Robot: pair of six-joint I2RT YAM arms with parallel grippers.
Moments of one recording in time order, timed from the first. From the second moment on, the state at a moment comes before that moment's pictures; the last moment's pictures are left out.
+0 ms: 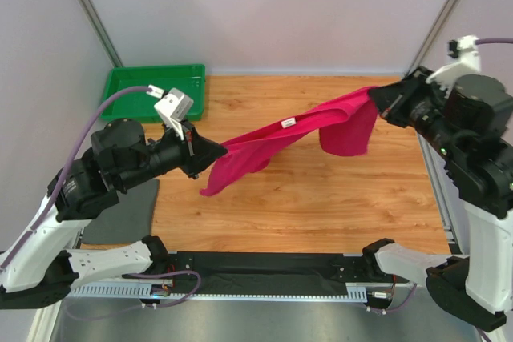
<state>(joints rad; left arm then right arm) -0.97 0.95 1.55 -0.82 -0.02 -0.38 0.40 1.13 2.04 -1.10 0.14 0.59</state>
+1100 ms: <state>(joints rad) -1.06 0.86 1.11 -1.01 -0.40 -0.70 0.48 1.60 1.84 -0.66 -0.06 0.52</state>
